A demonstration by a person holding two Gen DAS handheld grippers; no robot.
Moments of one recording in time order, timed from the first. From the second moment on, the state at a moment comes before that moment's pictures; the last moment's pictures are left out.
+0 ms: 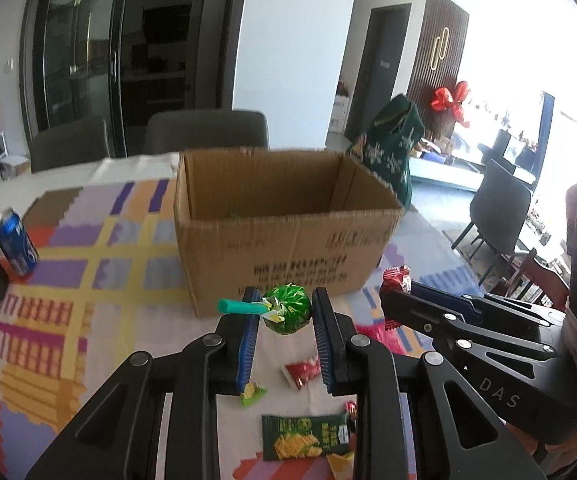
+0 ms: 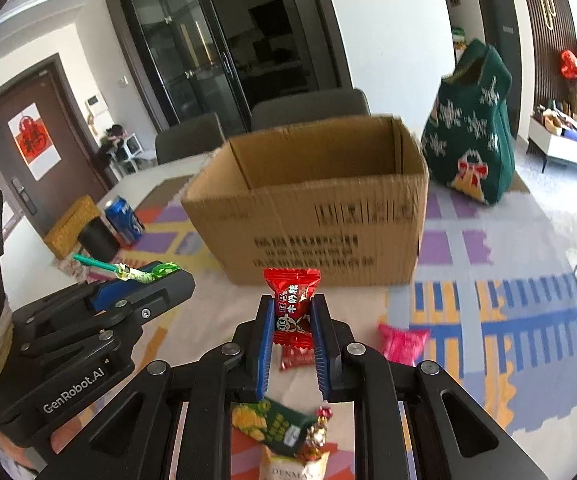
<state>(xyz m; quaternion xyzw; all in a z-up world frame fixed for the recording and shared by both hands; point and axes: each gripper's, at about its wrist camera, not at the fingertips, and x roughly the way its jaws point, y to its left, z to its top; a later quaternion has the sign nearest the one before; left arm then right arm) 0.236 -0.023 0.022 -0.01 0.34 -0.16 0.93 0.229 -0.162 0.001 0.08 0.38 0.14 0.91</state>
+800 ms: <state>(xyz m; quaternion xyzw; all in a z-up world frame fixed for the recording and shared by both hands) 0.315 -0.014 0.069 0.00 0.33 -0.13 0.94 0.296 -0.150 0.067 0.05 0.32 0.15 0.93</state>
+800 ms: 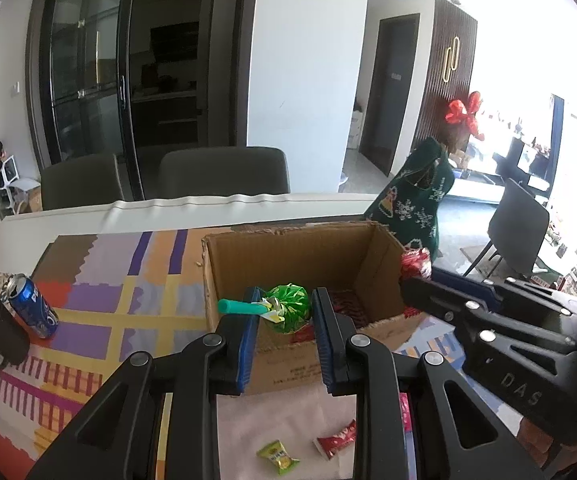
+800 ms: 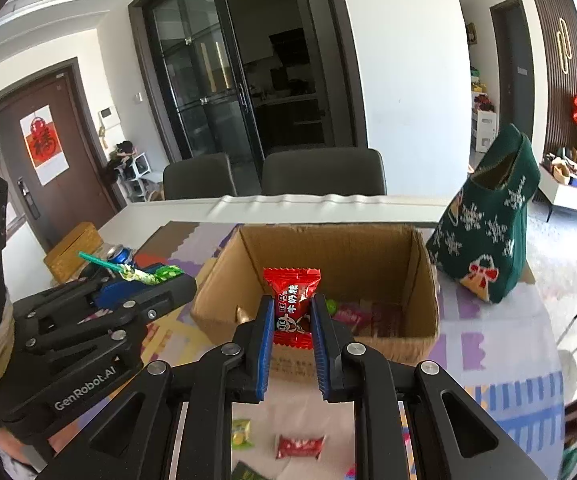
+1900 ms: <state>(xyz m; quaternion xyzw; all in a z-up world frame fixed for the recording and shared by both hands) 0.305 -0.006 0.064 0.04 0.34 -0.06 0.94 0.308 -0.154 0.053 0.05 0.34 0.13 0.93</state>
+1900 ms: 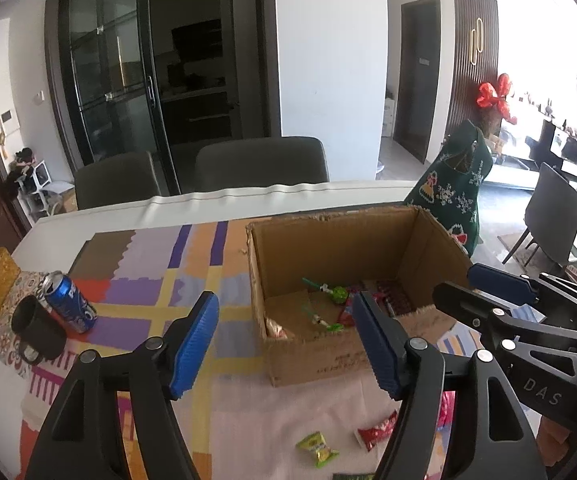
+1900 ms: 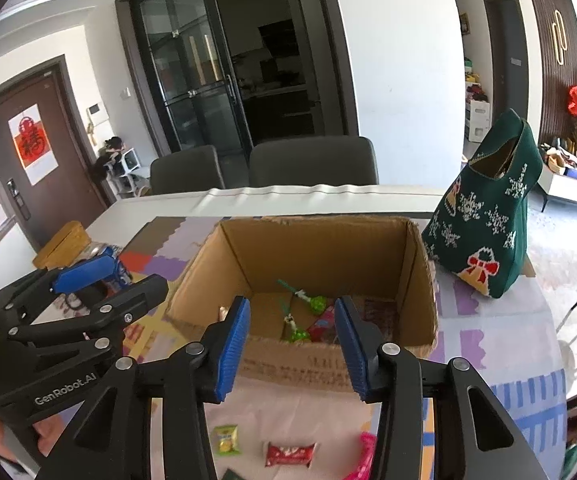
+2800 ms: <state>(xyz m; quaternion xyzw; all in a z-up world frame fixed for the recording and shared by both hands) 0.258 -0.008 -0.011 0.05 0.41 -0.08 0.91 0.257 -0.151 -0.021 0.04 0.41 0.14 0.90</state>
